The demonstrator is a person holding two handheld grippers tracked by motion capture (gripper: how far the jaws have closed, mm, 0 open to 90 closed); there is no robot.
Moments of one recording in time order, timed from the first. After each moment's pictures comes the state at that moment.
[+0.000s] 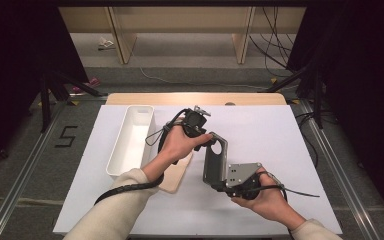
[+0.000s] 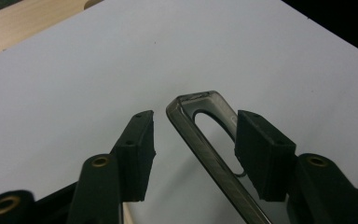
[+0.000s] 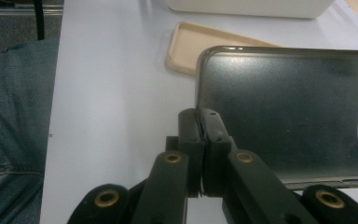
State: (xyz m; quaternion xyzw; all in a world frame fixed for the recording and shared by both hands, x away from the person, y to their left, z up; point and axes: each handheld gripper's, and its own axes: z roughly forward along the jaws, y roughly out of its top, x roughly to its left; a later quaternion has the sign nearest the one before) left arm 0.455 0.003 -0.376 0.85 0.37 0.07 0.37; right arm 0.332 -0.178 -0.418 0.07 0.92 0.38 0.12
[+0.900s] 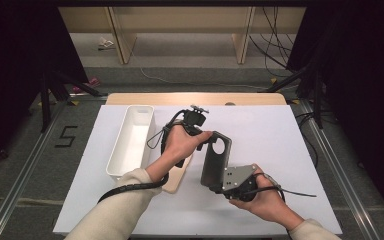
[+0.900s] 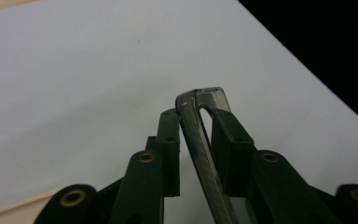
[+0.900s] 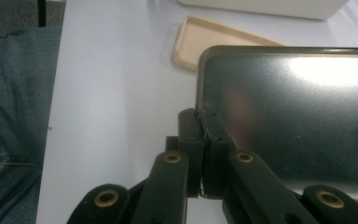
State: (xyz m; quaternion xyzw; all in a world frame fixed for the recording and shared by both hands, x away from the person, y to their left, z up) left arm 0.450 0.003 -0.370 0.81 0.43 0.01 0.41; right arm 0.331 -0.171 -0.421 0.04 0.92 0.36 0.12
